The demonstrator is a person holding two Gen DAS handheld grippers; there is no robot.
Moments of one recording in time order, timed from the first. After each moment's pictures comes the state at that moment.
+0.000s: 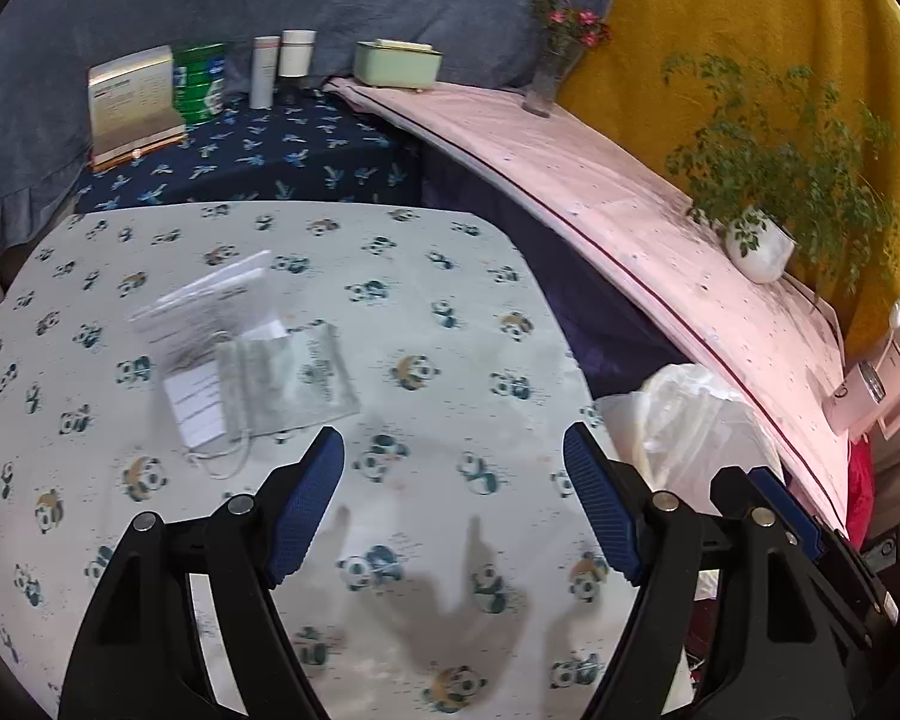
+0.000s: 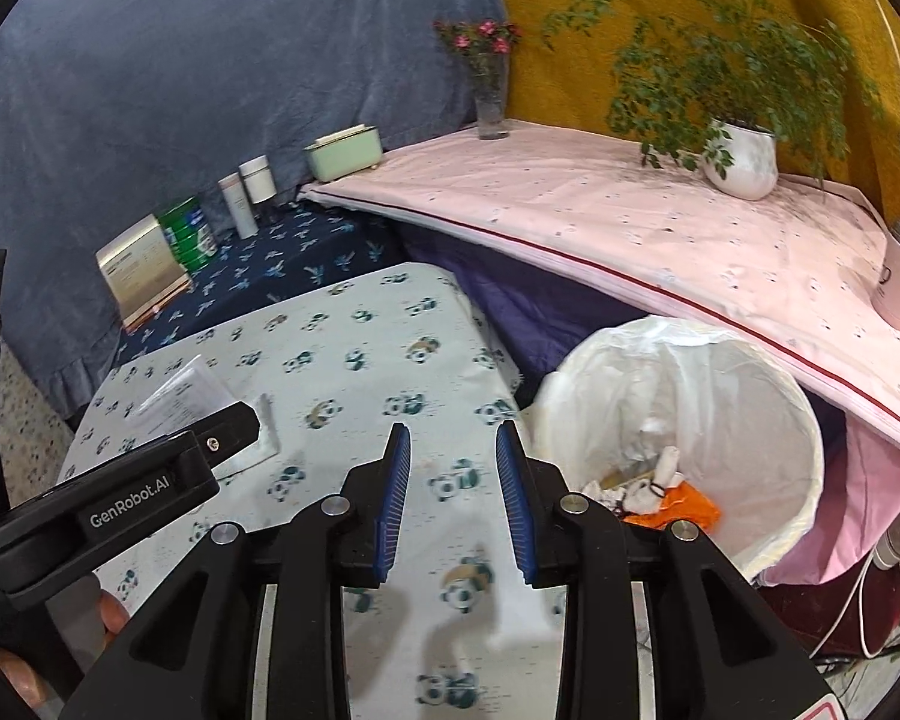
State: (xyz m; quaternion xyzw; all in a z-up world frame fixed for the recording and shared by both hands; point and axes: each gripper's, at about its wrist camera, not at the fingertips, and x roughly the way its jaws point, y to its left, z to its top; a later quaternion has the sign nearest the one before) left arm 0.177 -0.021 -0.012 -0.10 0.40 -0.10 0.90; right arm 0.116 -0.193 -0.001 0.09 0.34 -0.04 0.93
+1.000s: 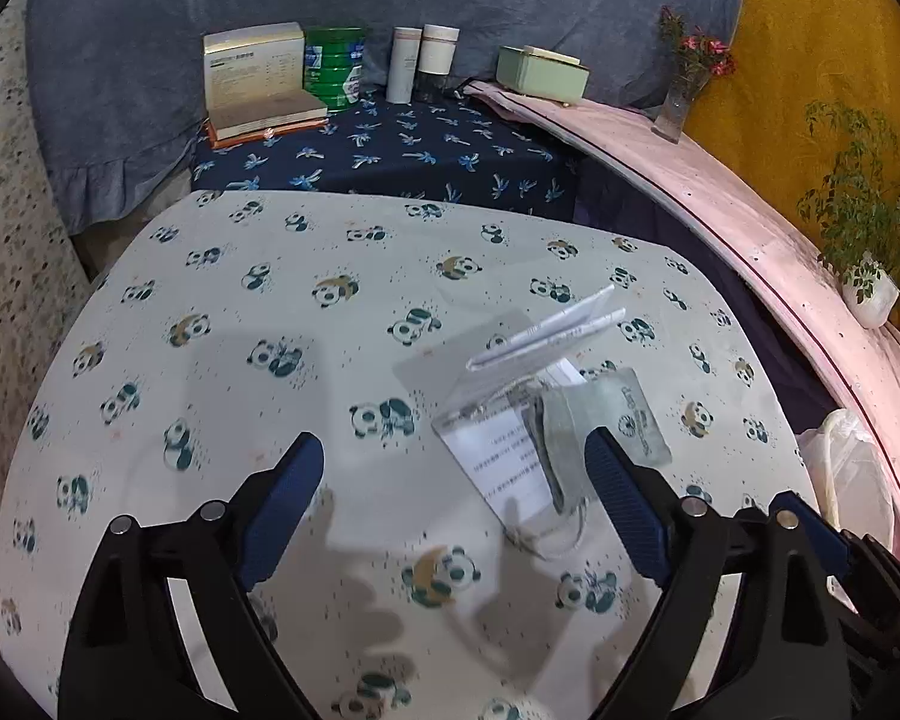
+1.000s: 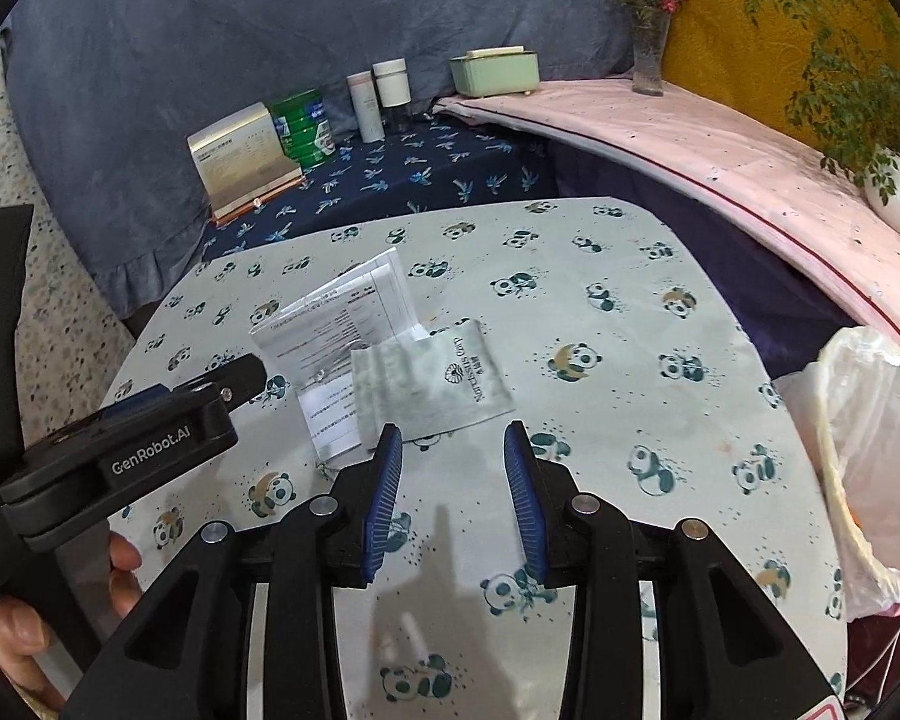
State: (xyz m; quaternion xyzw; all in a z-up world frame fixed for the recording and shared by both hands) left arm 0.222 0.138 -0.058 -0.09 0.40 -0.01 0.91; right arm 0.179 -0.033 -0.049 0.04 0.41 0.06 0.91
